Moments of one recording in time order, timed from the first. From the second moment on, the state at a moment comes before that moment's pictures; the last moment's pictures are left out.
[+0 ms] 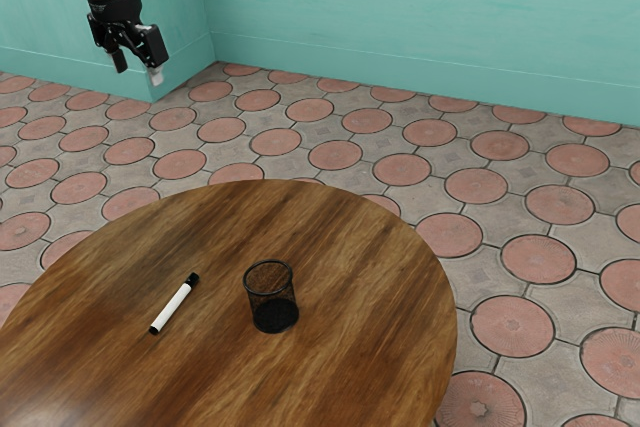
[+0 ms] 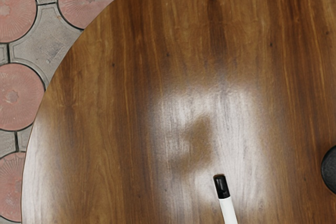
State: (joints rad) arm 0.11 0.22 0.13 -1.28 0.01 1.59 0.35
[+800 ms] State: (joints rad) arm 0.04 0.32 0.22 -1.71 -0.01 1.85 0.36
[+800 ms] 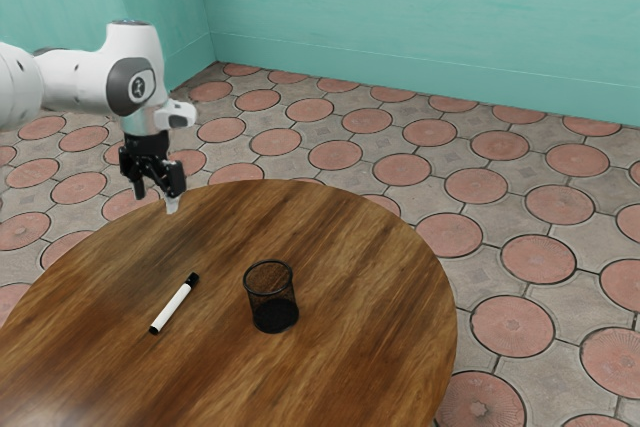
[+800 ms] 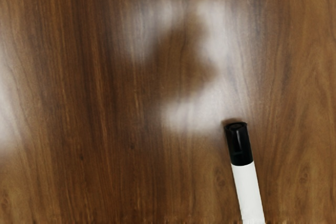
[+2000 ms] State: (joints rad) arm -0.09 0.17 0.18 -2.18 -0.01 2.35 0.33
